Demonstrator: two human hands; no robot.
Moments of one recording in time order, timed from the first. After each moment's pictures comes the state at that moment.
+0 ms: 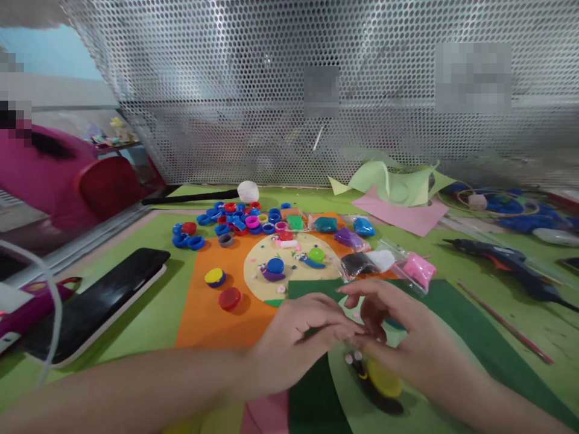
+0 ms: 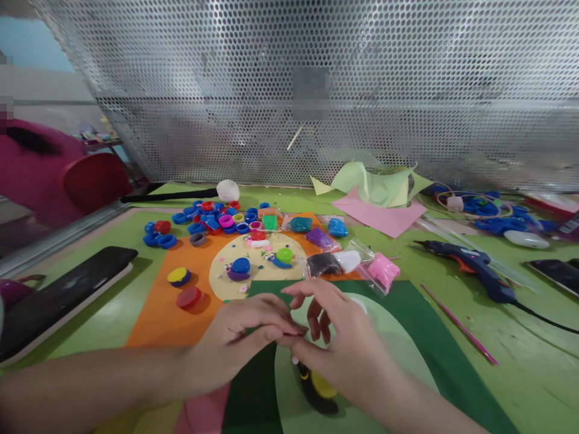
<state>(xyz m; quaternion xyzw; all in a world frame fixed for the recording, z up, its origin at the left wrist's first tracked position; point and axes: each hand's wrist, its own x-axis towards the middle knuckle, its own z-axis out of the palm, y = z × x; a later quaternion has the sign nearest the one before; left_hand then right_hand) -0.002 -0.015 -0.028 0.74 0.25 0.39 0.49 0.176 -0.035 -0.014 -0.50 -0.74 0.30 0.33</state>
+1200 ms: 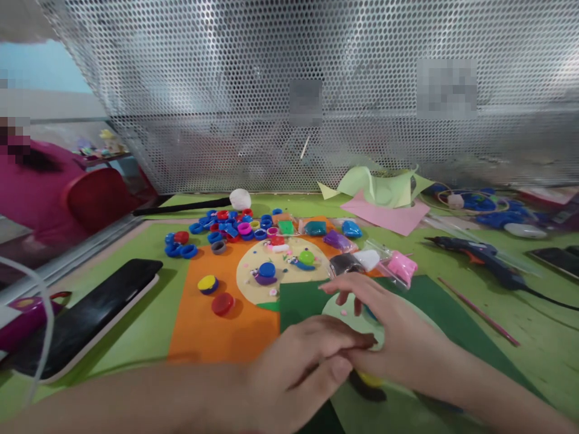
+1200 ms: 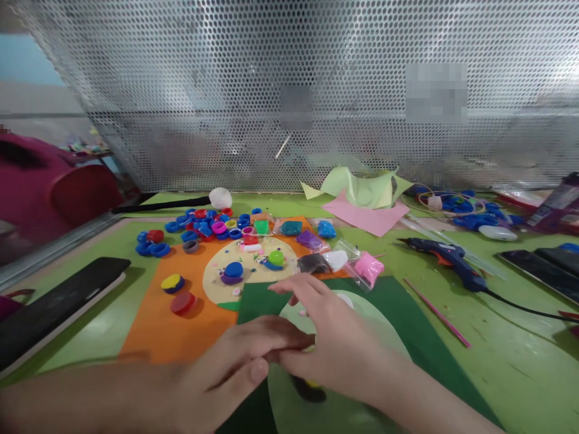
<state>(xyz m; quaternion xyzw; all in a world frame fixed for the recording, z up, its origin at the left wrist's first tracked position) 0.001 -0.034 -0.018 0.81 0.15 0.34 0.45 0.184 -0.037 -0.004 -0.49 -0.79 0.28 0.25</state>
